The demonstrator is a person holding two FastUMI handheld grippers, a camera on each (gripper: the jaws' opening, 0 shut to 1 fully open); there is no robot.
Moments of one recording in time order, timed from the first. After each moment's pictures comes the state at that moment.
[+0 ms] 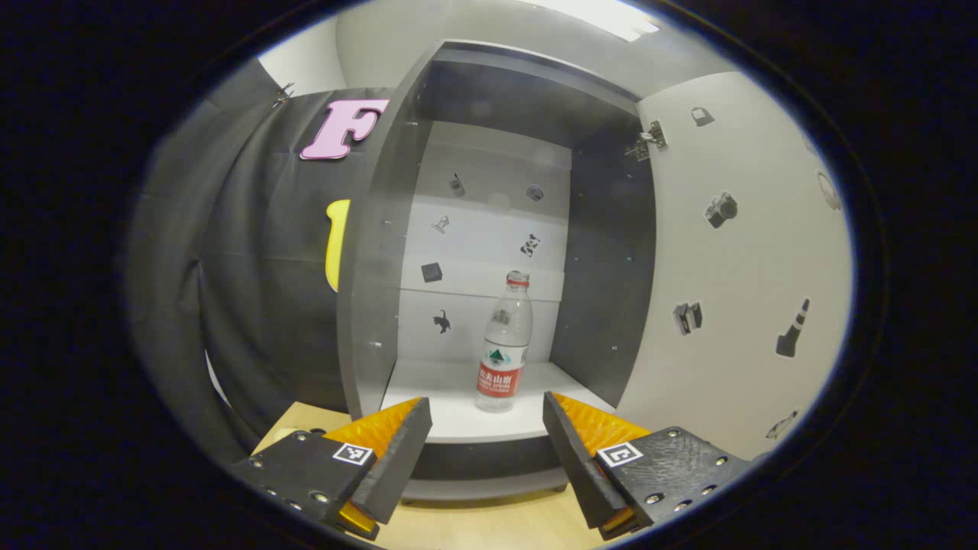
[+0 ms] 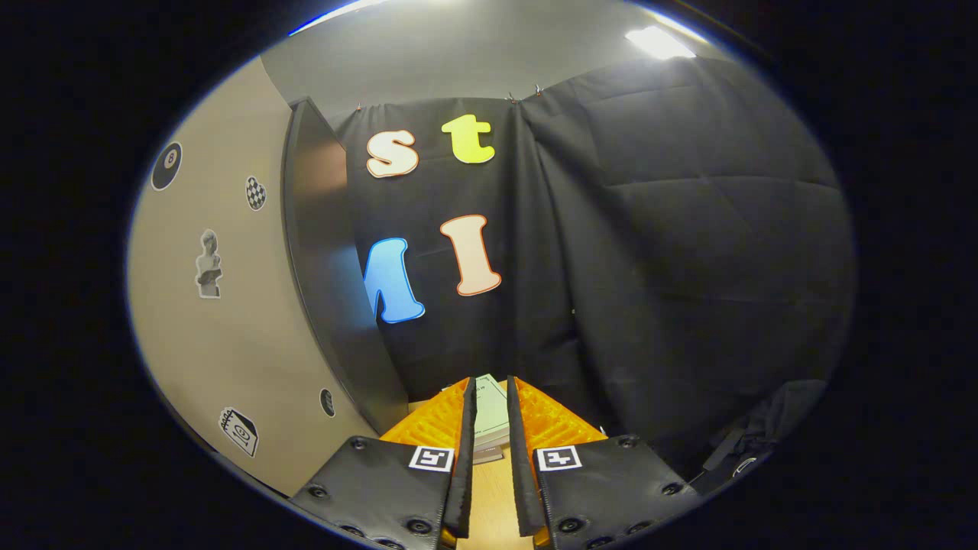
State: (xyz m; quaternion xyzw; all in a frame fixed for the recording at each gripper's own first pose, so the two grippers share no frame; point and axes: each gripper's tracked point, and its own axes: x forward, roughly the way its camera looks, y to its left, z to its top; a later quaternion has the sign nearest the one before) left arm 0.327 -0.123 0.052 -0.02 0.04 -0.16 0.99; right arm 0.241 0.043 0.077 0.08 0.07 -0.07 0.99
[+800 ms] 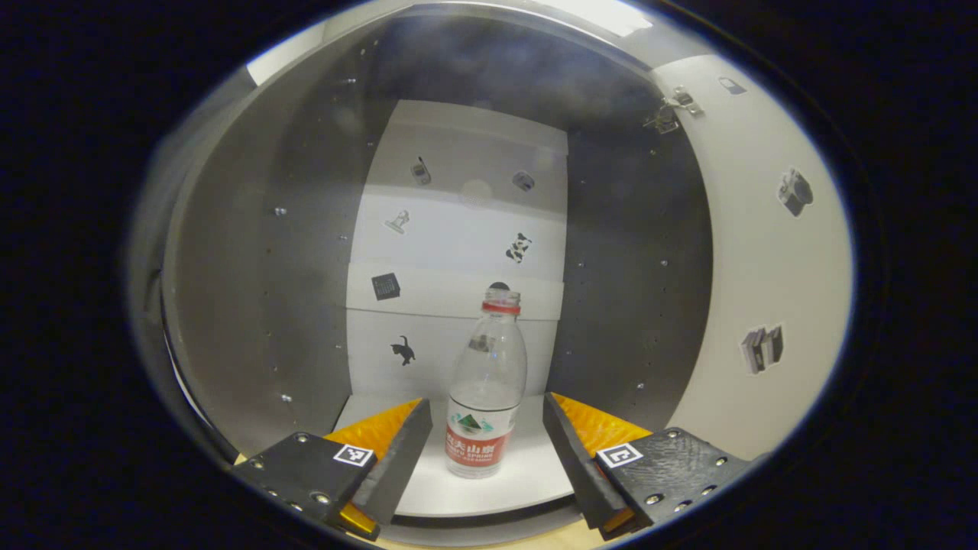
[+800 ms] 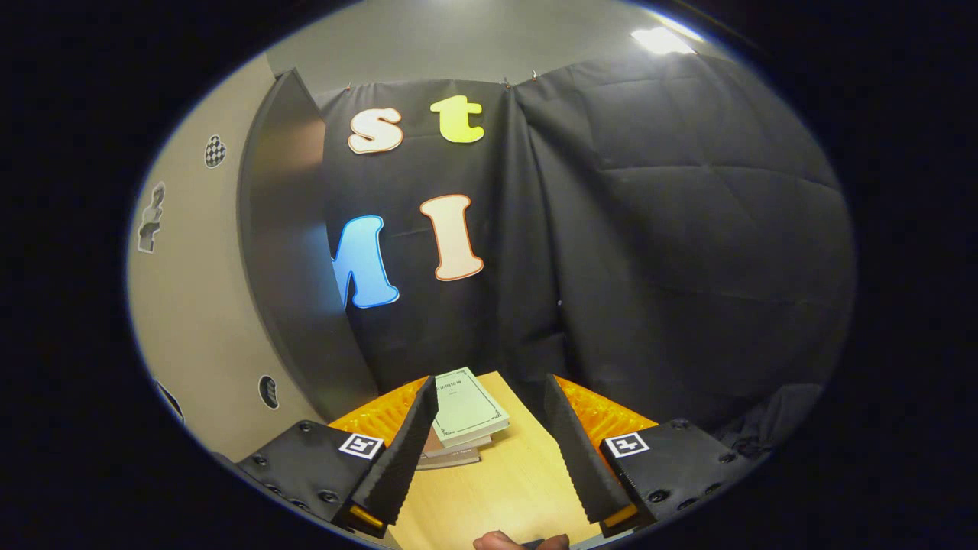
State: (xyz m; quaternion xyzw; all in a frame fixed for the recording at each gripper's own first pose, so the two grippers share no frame) left arm 0.444 -0.187 0.043 -0.01 0.03 -0.19 0.98; right arm 0.287 0.013 0.031 0.07 0.10 -0.10 0.99
